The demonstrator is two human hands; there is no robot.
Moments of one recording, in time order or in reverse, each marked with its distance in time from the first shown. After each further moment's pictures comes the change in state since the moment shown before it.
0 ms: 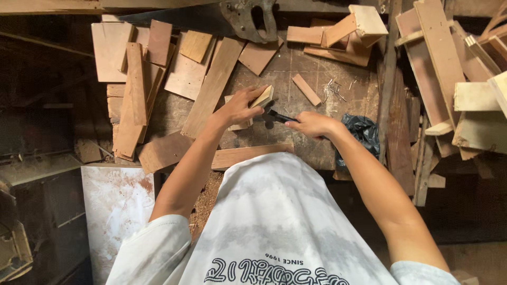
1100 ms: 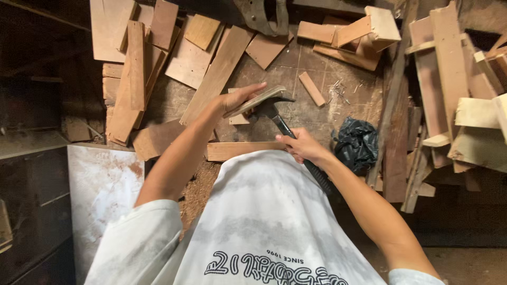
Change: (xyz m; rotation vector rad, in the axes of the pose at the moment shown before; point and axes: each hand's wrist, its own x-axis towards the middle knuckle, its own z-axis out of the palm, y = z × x) left_hand 0.004 -0.030 -0.006 -0.809 -0.346 -0.513; right_hand -0.011 0.006 0.081 0.909 0.022 -0.115
